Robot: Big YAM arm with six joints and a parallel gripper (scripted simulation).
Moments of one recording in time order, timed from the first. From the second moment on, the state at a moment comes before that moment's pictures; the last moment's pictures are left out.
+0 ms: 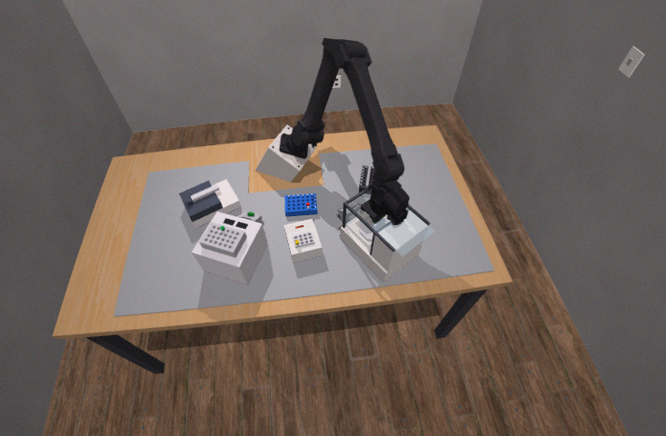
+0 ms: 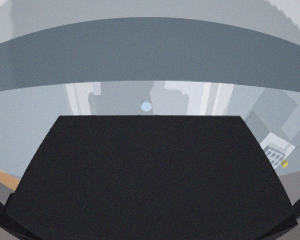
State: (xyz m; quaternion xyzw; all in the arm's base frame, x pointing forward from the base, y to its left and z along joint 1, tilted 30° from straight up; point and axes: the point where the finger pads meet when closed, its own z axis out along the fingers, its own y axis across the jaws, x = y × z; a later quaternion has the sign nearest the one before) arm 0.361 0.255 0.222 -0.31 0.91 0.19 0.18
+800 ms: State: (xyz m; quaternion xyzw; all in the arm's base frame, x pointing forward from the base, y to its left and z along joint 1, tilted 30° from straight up) arm 0.361 0.255 0.222 -0.31 0.91 0.19 0.18
